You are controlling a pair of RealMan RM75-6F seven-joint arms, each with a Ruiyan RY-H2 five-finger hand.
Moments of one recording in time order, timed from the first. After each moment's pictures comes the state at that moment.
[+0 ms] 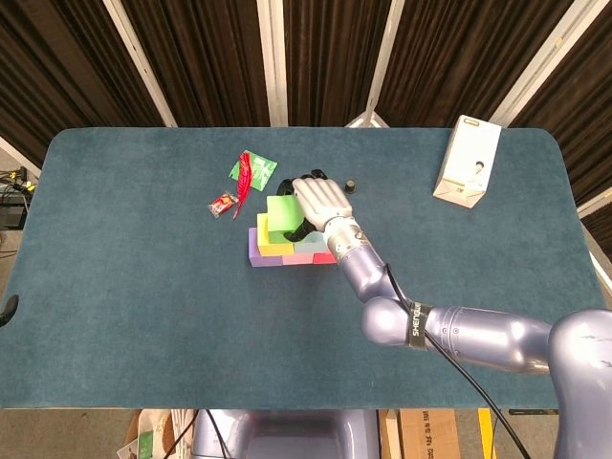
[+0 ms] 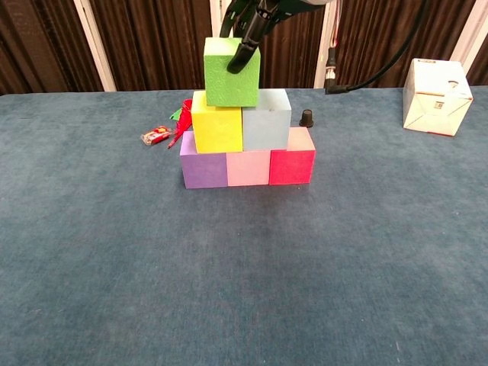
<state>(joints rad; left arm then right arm) -0.05 -1.23 -0.23 -1.57 1.31 1.65 0.06 1.48 -1.28 0.26 -1.60 -0.05 0.79 -0.39</state>
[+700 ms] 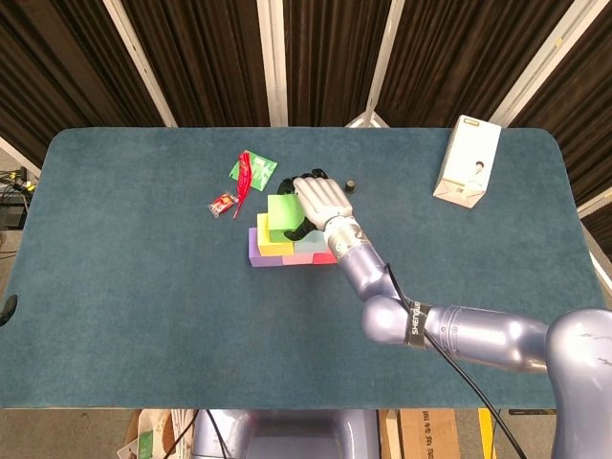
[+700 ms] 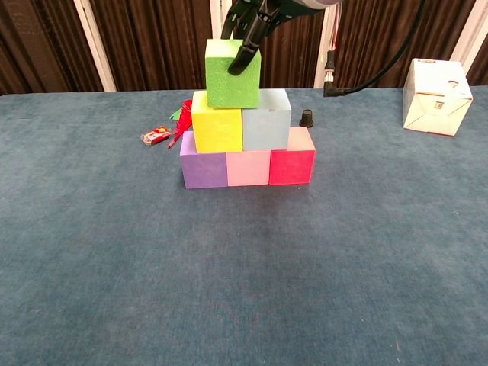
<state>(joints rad) -0.05 -1.24 -0.24 -1.57 1.30 1.65 0.08 1.46 -1.30 0.27 -1.58 -0.06 0.78 -0.40</state>
